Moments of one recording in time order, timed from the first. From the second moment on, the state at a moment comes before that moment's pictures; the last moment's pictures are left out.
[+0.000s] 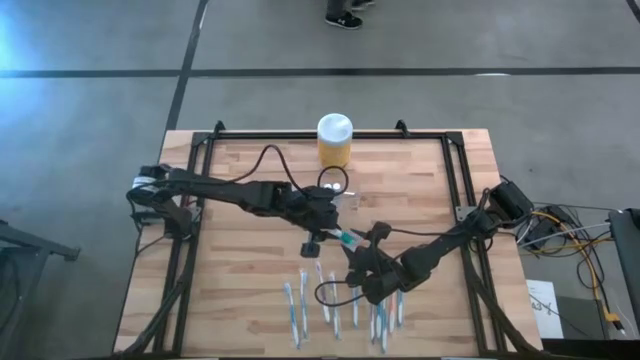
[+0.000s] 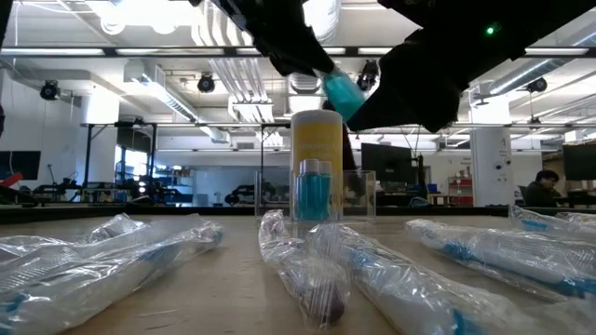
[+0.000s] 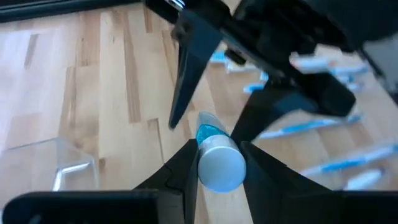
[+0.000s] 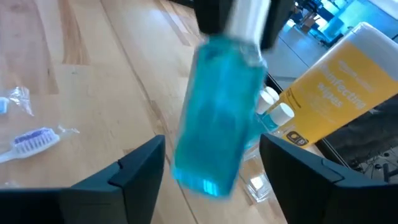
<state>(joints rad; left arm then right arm) -0.05 1.65 1.33 -0.36 0.11 0.13 0.53 1.79 0.99 -0.15 1.10 0.40</state>
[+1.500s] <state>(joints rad) 0.25 1.93 1.83 -0.90 0.10 1.05 0.57 1.32 0.33 0.80 0.37 0.13</state>
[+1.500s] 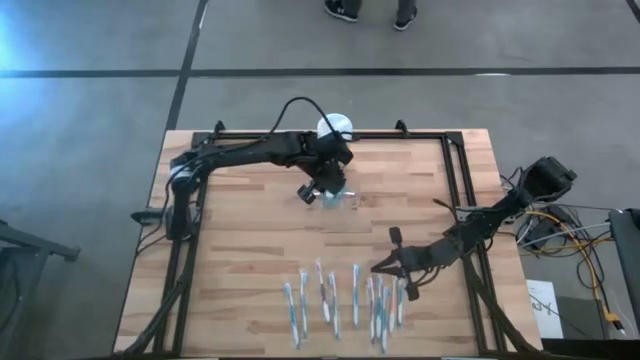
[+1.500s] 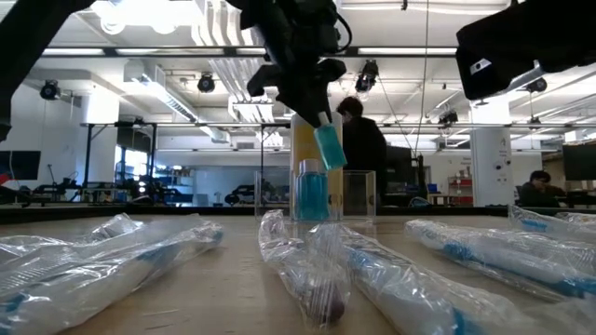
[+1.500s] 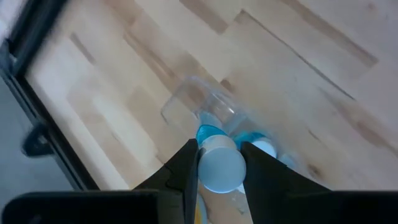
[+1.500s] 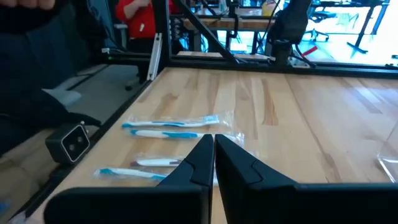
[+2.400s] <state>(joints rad) 0.23 2.00 1.96 -1.04 0.09 1.22 0.57 1.32 0.32 0.80 0.37 0.12</state>
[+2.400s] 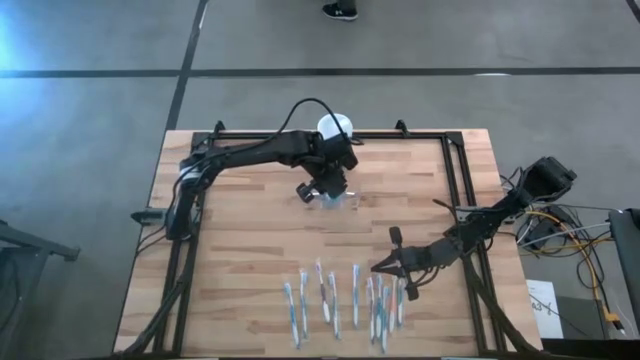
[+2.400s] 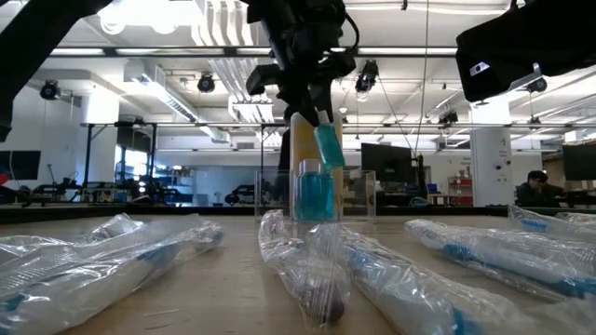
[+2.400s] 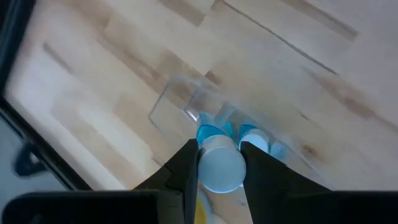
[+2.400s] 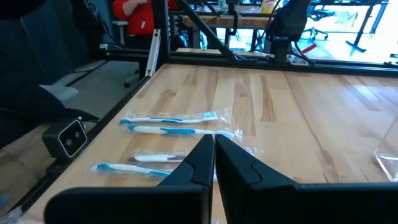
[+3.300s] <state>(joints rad) 0.21 2.00 1.94 -1.07 0.03 1.32 0.57 1.32 0.33 0.80 0.37 0.12</state>
